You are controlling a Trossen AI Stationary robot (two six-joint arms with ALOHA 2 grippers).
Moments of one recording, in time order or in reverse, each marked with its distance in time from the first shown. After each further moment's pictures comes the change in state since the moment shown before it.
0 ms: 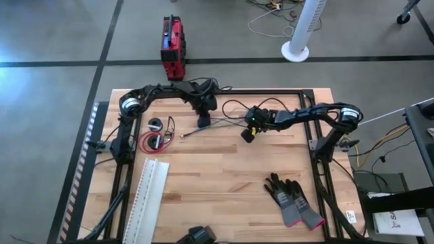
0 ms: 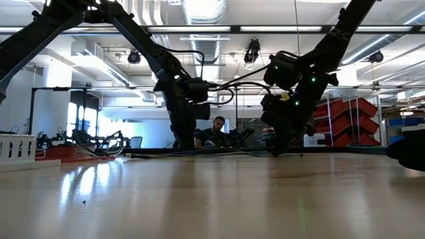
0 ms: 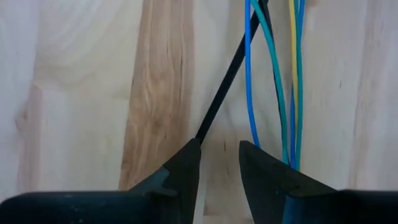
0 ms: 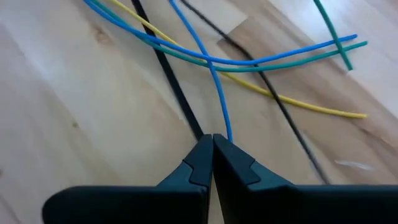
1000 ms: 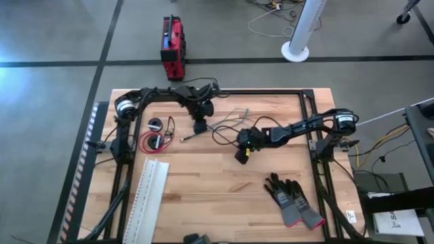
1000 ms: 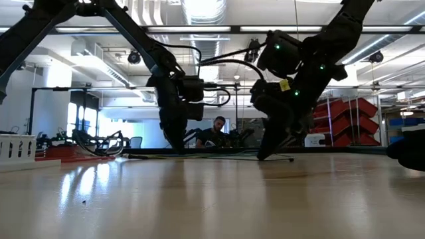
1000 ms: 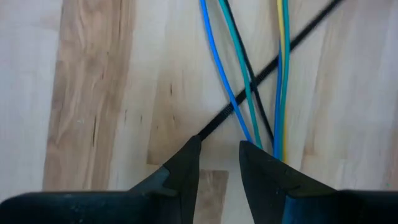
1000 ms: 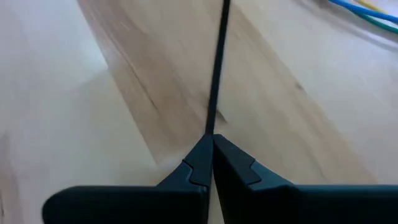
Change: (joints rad) left arm -0.032 -0.080 -0.103 -0.039 -0.030 -0.056; right arm 0.297 0.049 0.025 0.105 -0.013 0.148
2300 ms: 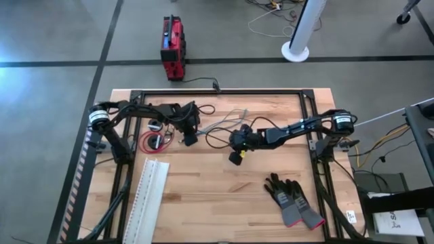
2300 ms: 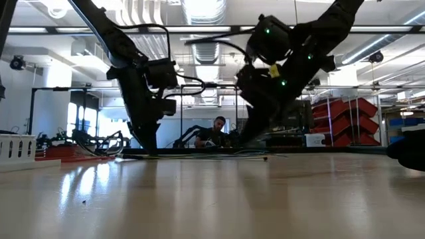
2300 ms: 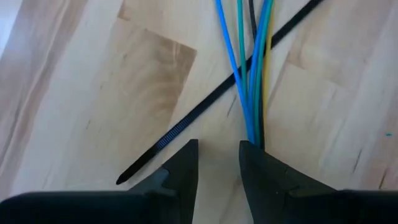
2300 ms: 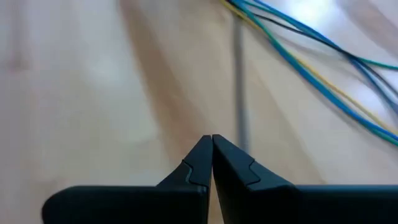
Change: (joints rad) left arm -0.140 -0.341 -0.489 0.316 -0.199 -0.334; right arm 0.039 0.014 0.098 0.019 0.085 -0.166
